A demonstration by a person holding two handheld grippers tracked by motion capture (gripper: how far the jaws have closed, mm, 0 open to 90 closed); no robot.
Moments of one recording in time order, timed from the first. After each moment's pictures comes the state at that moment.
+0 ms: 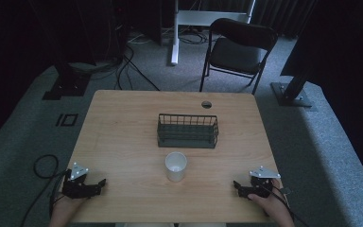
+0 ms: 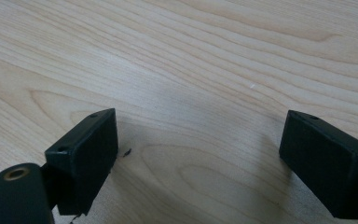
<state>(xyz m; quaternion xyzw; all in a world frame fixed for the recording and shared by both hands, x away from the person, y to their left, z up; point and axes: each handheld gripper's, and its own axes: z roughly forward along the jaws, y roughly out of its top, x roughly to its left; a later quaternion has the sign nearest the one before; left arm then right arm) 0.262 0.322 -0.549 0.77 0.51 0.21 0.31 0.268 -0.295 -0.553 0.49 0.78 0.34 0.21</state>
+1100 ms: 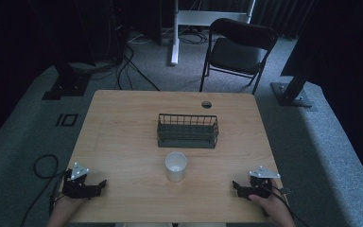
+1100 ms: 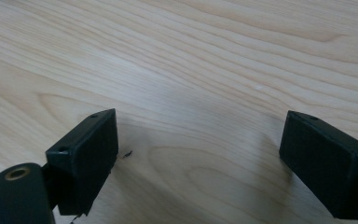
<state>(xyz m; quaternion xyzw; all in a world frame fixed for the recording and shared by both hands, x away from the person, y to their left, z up) 0.262 0.322 -0.550 0.78 0.51 0.21 0.31 0.267 -0.292 -0.552 0.49 0.78 0.34 0.20</state>
